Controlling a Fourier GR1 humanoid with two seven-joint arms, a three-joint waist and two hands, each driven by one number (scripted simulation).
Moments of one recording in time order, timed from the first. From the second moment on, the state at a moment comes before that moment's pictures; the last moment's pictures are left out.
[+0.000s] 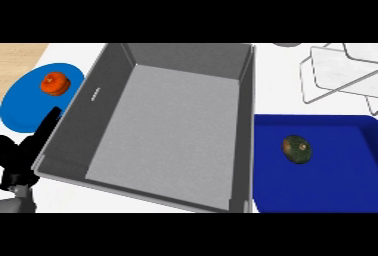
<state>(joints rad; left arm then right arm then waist) -0.05 0.33 0.15 -1.39 0.09 -0.08 0.10 -1.06 -0.91 -0.30 -0.49 0.67 0.09 -0.09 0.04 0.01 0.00</state>
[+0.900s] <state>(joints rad) -0.02 0.30 0.15 -1.42 0.08 -0.08 0.10 -1.19 -0.97 -0.46 -0.23 0.56 0.17 -0.20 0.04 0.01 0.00</state>
